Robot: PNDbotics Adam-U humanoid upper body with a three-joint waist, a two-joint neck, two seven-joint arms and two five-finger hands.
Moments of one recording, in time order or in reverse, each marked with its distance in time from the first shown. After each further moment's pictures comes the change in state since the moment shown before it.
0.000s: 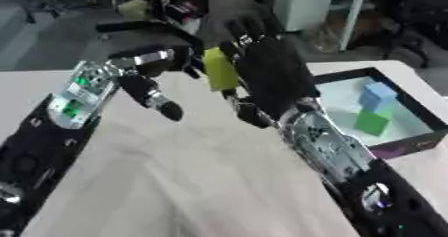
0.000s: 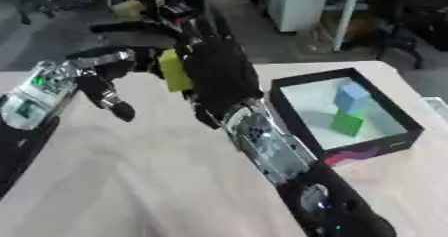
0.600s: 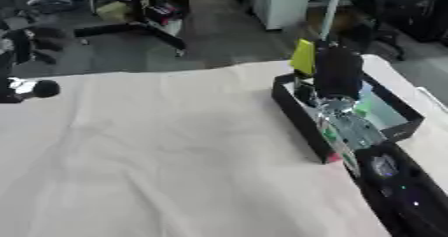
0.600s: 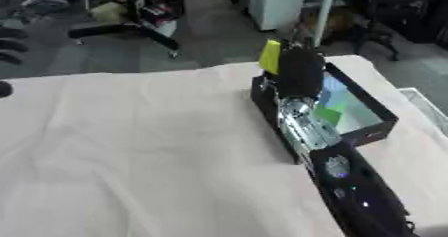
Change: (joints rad) left arm 0.324 0.122 0.325 -0.177 0.046 0.076 0.381; right arm 0.033 -0.132 -0.282 0.486 -0.249 0.505 -0.337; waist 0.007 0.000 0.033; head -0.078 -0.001
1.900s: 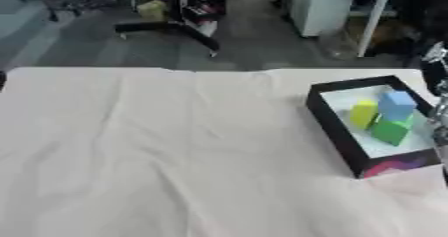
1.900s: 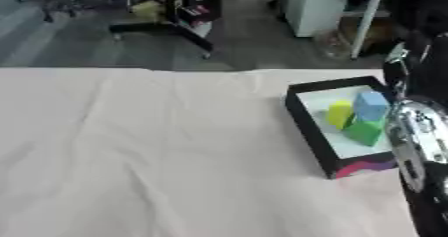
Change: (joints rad) left arm 0.286 -0.327 0.285 -0.397 -0.097 0.118 0.448; right arm 0.214 -0.036 -0.204 -0.521 0.015 -0.017 -0.246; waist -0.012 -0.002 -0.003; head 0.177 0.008
